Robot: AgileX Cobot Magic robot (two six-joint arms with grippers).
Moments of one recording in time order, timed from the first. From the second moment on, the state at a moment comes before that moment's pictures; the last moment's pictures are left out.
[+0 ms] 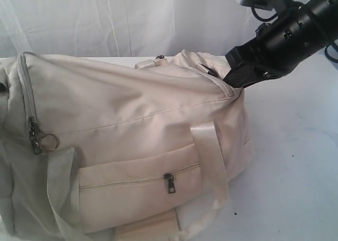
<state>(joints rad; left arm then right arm) -0.17 0.85 -0.38 1.42 0.08 -1.78 0.32 1.54 -1.30 0.58 1.07 -0.56</state>
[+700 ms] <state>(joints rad) -0.17 1.07 -0.61 1.57 0.09 -1.78 0.34 1.54 -1.32 0.77 1.22 -0.66</state>
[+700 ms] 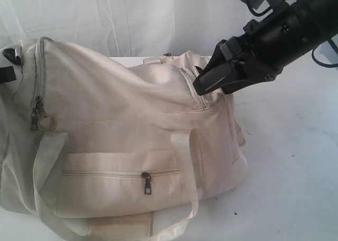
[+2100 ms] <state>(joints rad) -0.17 1.11 -0.66 1.62 0.04 -1.78 0.98 1.92 -1.39 1.03 0.27 -1.18</state>
